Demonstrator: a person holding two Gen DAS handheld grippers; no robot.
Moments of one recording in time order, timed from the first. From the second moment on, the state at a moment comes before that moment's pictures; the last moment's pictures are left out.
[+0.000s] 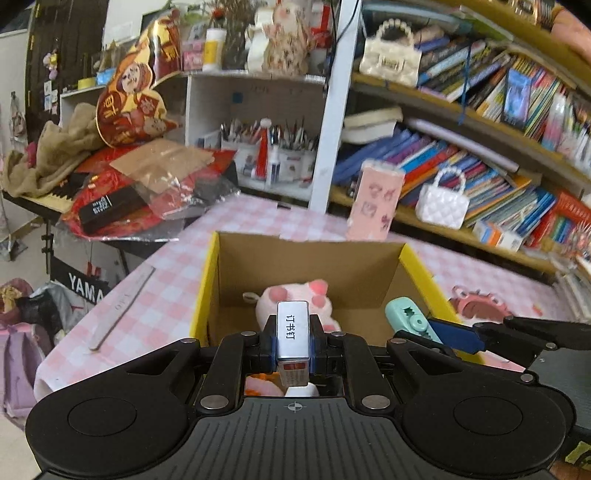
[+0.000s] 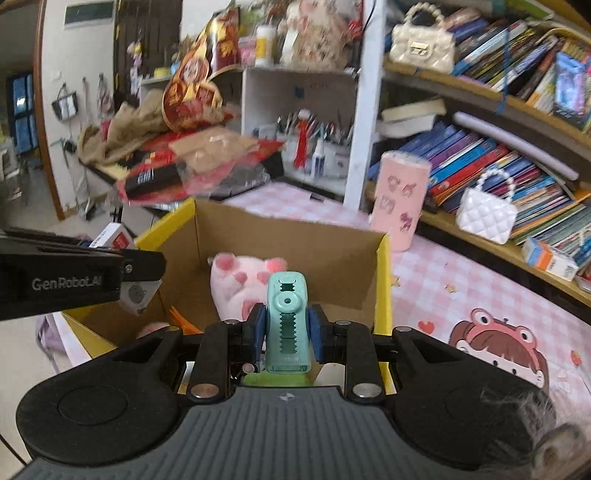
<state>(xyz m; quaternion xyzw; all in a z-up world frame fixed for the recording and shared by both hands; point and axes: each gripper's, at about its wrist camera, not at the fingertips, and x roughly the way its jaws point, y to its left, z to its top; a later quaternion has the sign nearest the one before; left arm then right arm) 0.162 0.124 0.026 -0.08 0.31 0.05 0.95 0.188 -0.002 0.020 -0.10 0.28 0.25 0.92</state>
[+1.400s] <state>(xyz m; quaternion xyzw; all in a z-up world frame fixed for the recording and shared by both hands) 0.114 0.111 0.042 -0.06 0.26 0.03 0.96 0.144 -0.014 0.036 -0.08 0.27 0.19 0.94</state>
